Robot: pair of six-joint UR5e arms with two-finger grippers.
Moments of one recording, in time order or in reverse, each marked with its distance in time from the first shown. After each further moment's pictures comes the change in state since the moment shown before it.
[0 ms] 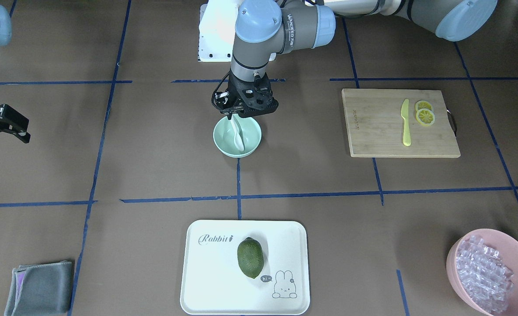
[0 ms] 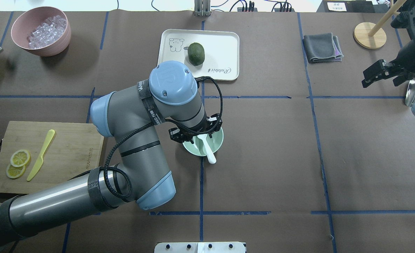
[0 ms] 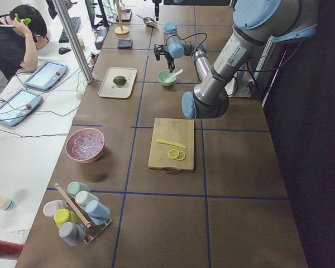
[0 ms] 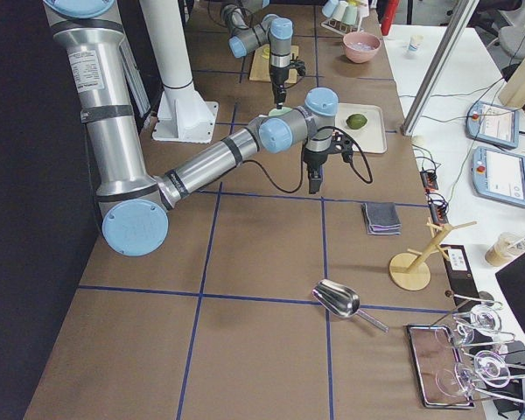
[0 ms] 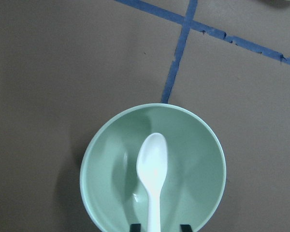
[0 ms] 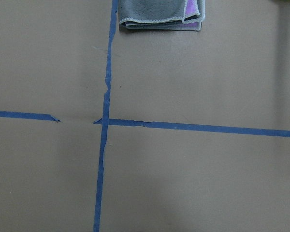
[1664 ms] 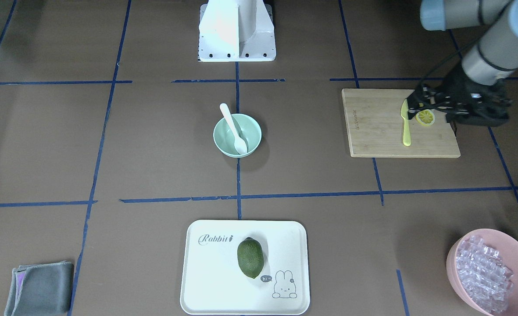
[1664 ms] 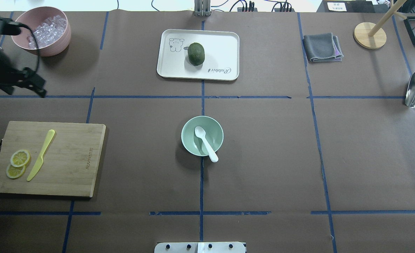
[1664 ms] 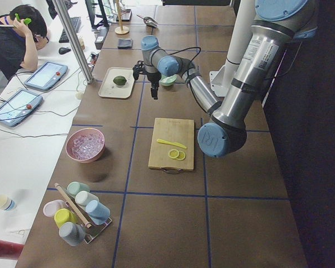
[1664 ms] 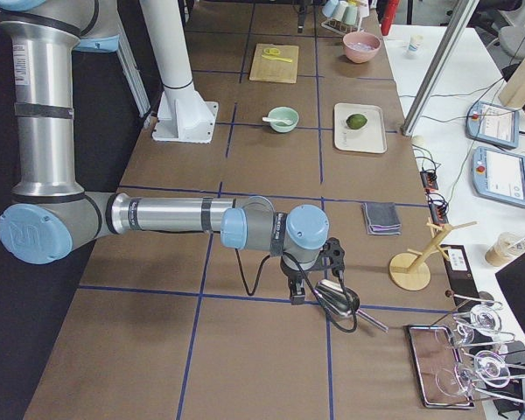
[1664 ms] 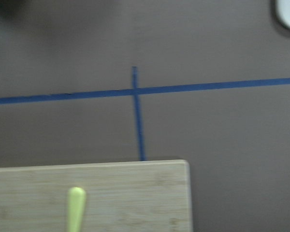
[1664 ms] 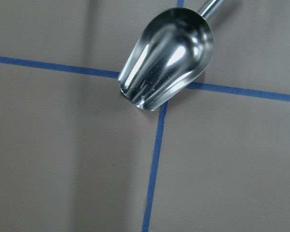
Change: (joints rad) left arm -0.631 0.623 -0.332 0.198 -0.358 1.088; right arm 0.454 -0.225 -0.288 0.013 0.144 -0.731
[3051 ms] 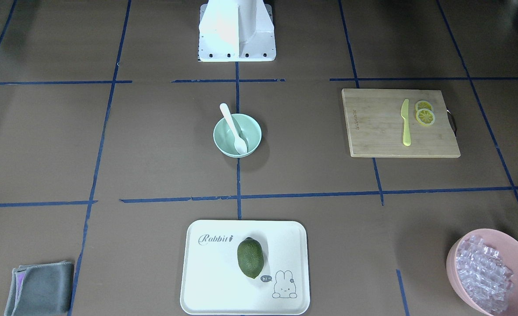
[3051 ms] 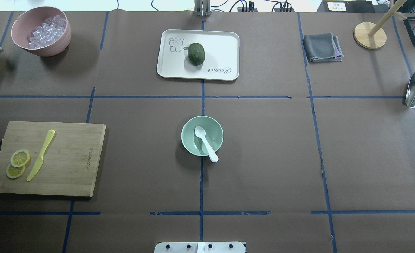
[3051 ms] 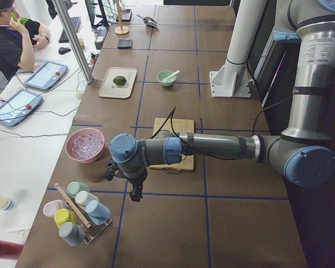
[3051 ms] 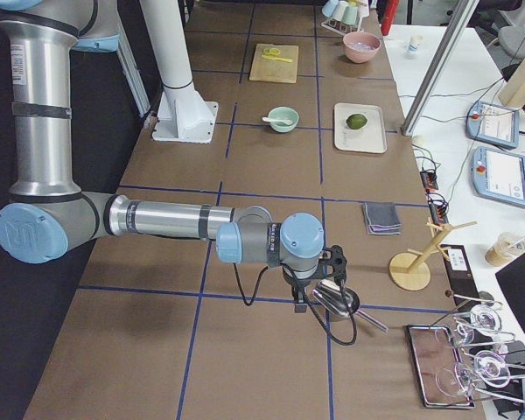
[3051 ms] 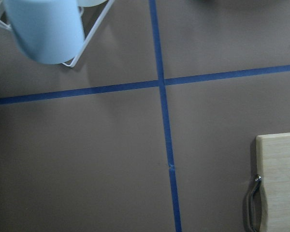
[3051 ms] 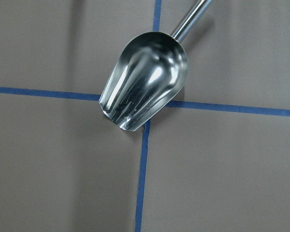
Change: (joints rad) left arm -0.480 0.186 0.375 -0.042 -0.073 0.666; right arm 0.009 -0.010 -0.035 0.159 -0.002 0.123
